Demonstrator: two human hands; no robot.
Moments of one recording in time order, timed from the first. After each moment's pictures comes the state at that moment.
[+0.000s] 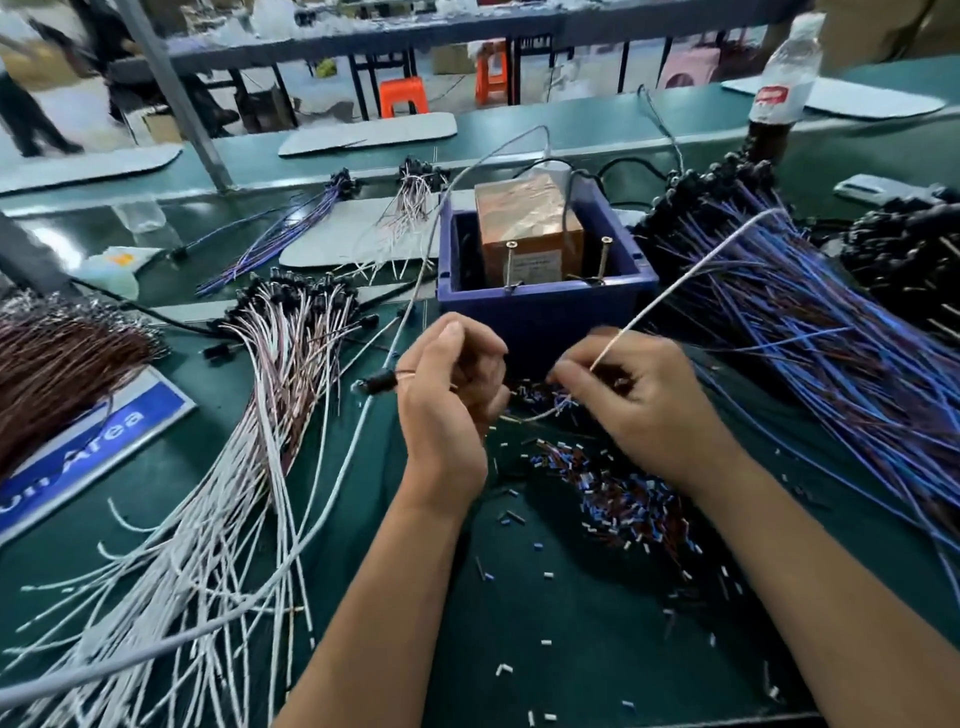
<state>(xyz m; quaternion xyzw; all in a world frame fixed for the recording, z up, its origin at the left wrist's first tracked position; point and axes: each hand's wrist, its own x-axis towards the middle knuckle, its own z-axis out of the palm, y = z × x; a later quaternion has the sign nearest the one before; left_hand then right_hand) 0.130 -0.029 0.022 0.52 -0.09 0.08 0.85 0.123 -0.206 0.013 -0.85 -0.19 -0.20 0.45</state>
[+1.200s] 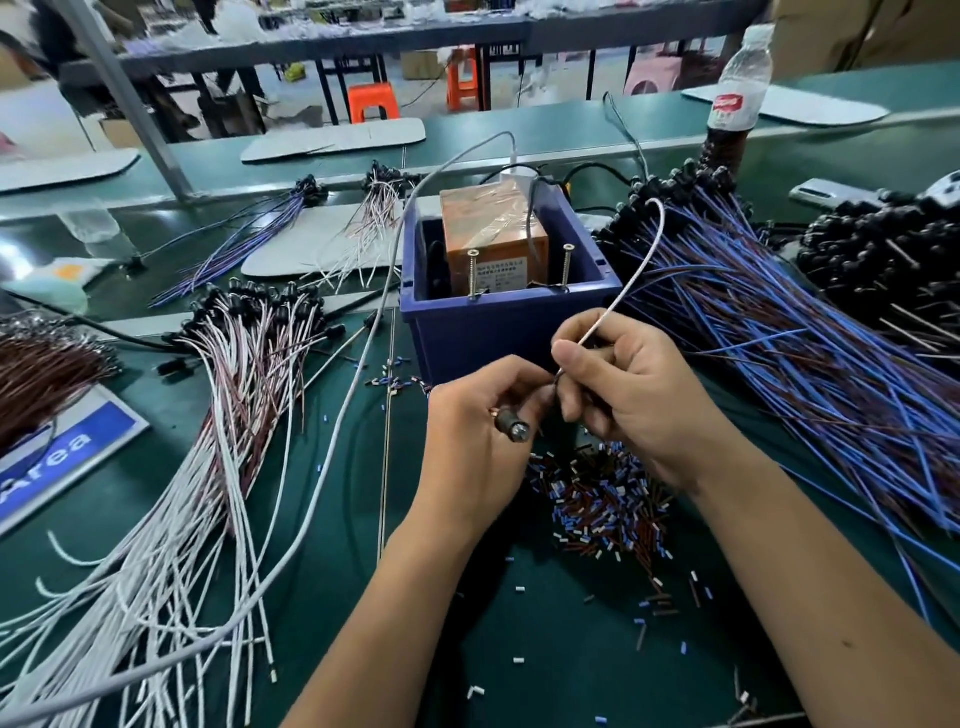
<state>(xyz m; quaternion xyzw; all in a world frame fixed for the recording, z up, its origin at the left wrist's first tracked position) 0.124 -0.048 0.006 0.79 -0.24 0.17 0.54 0.121 -0.217 0.026 -0.65 -0.11 -0.01 0.75</state>
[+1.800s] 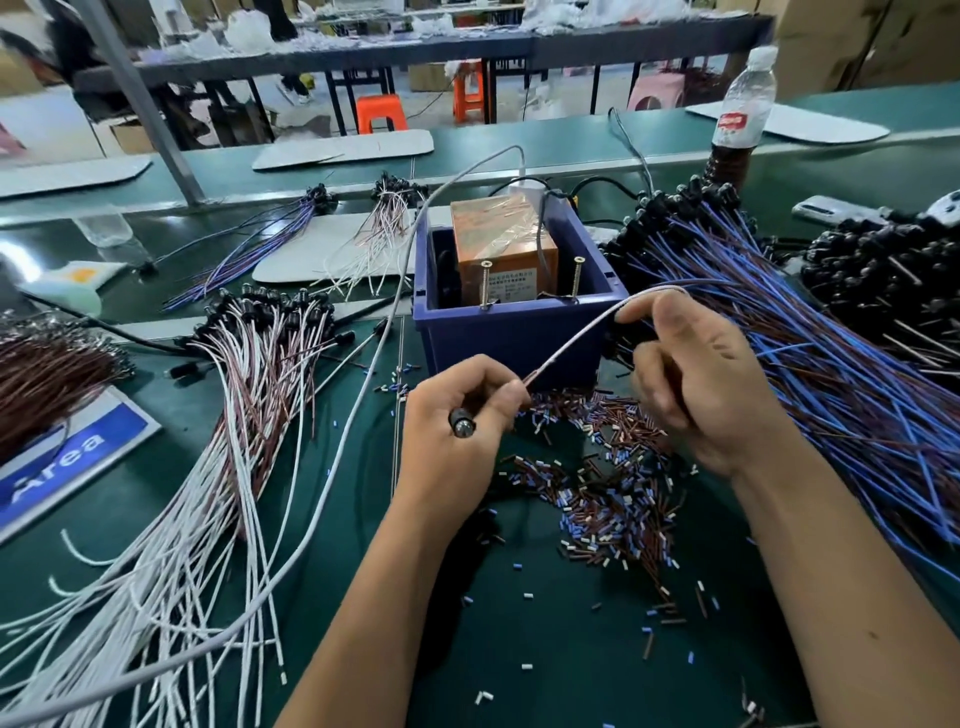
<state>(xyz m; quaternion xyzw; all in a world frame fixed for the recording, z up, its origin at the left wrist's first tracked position) 0.127 -0.026 0.009 0.74 -0.20 0.11 0.63 0.126 -0.249 0.030 -0.61 -0.10 -0.08 0.78</state>
